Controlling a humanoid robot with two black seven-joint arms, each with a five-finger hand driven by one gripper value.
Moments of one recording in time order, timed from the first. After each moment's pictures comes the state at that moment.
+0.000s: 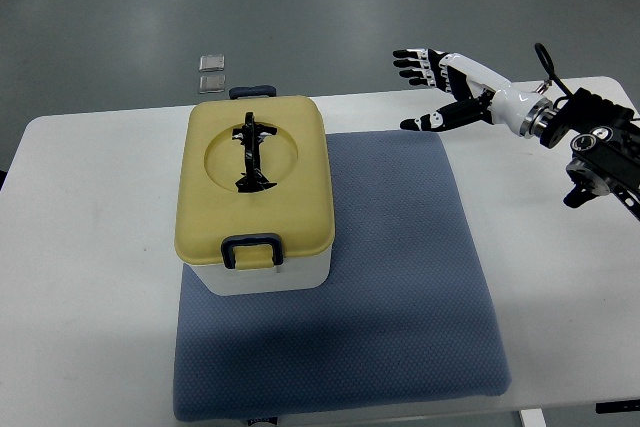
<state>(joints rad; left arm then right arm) 0.00 0.00 -0.03 -0.15 0.01 -0.07 0.05 0.82 -0.41 0.63 0.86 -1.01 0.26 0.42</state>
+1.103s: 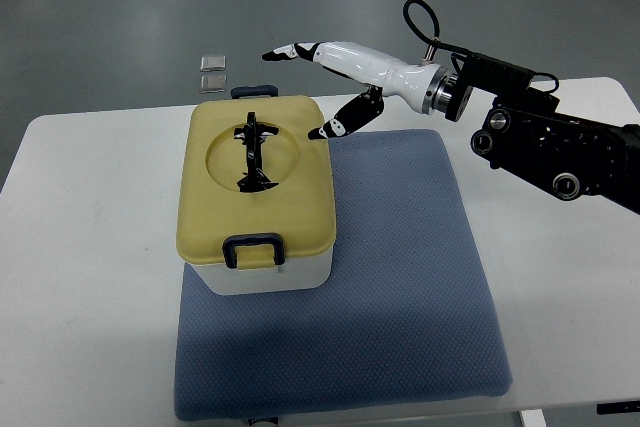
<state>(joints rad) 0.00 0.00 -0.03 -0.15 0.01 -0.07 0.05 1.03 -0.29 0.42 1.00 -1.39 0.02 0.43</state>
